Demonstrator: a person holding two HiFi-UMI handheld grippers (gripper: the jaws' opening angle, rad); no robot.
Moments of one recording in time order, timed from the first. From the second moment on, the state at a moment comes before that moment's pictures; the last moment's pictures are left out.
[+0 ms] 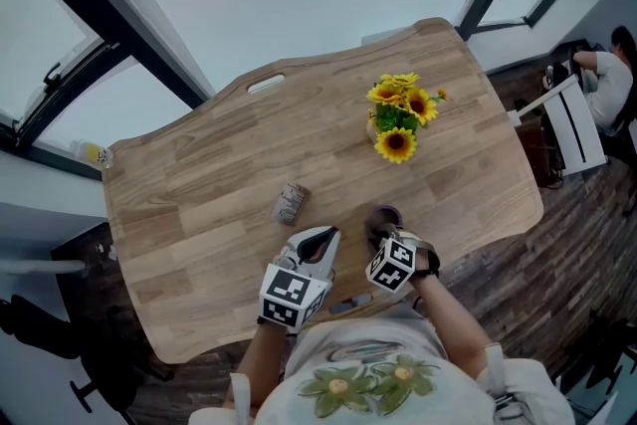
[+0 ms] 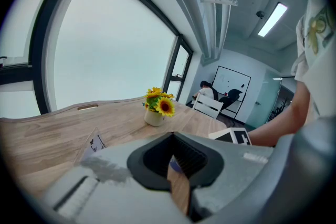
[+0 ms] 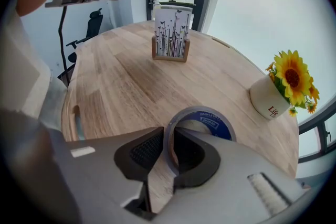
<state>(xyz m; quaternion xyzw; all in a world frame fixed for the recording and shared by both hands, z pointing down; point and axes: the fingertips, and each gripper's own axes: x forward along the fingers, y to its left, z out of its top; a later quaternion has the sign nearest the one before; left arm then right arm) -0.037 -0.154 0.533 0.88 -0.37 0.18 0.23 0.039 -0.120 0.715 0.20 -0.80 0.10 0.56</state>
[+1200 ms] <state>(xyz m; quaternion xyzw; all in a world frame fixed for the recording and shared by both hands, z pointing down) -0.035 -0.149 0.532 0.88 -0.37 0.18 0.23 0.039 -0.125 0.693 0.22 -0.81 0.12 0.53</state>
